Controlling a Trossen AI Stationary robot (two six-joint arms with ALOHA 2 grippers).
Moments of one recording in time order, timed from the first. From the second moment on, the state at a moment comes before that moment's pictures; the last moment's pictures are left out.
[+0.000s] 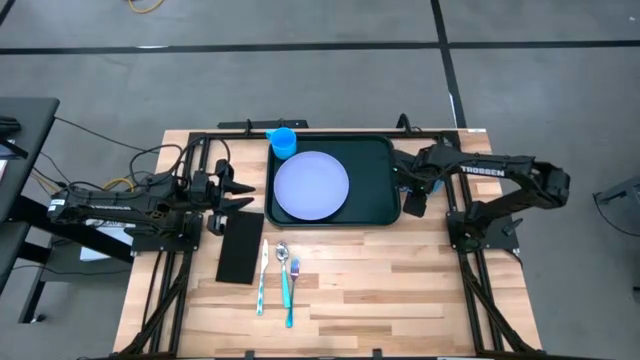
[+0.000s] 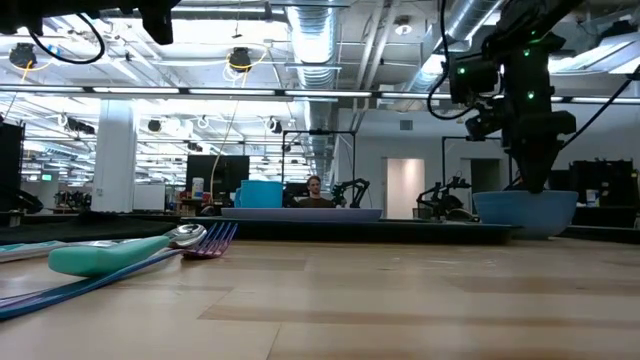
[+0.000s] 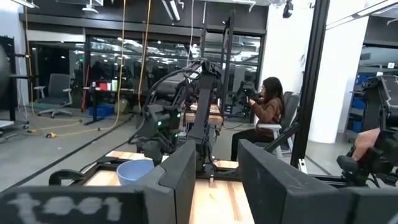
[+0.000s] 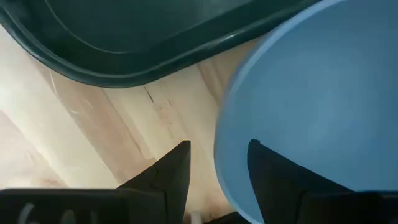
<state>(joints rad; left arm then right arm) 0.02 0.50 0.36 0.39 -0.01 -0.09 -0.44 1.33 0.84 -1.09 0.08 -0.11</state>
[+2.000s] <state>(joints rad) 0.02 0.50 0.36 0.40 -0.01 -0.09 -0.25 1.63 1.50 -1.27 0.08 -0.14</state>
